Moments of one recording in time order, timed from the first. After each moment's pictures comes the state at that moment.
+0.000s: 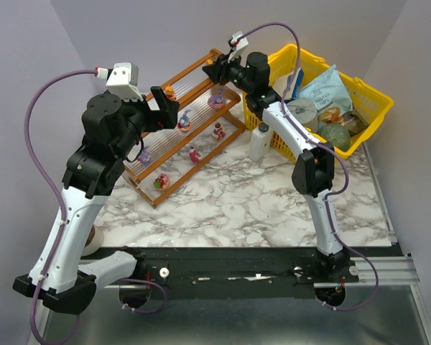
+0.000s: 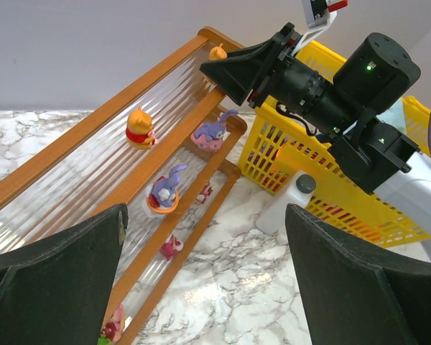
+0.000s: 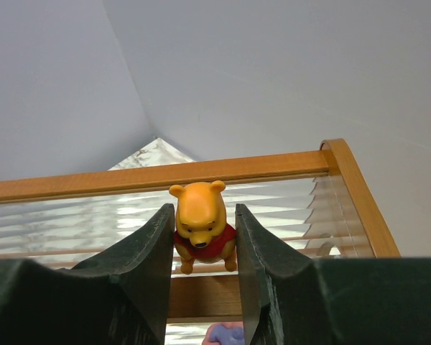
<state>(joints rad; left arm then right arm) -0.41 1.08 1.55 -0.56 -0.10 -0.31 0.49 2.35 2.31 0.15 -0.32 0.13</state>
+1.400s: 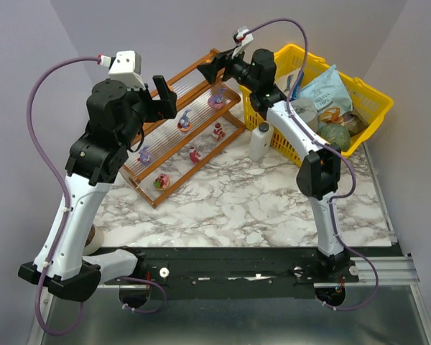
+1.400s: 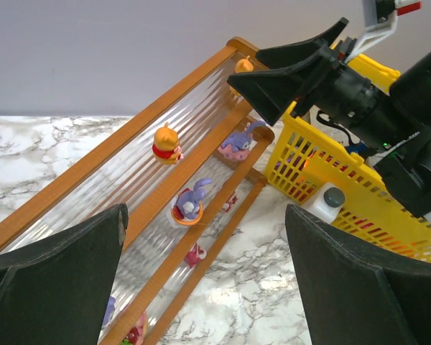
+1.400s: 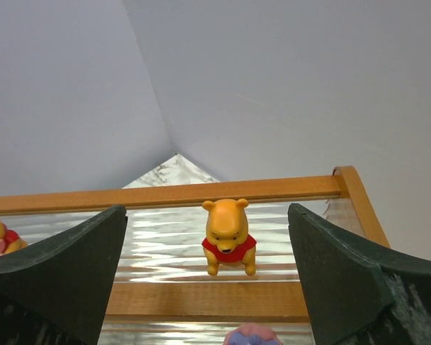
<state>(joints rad) -0.41 1.17 1.66 -0.61 -0.17 -0.26 0.48 2.30 2.27 0.20 -0.37 0.17</state>
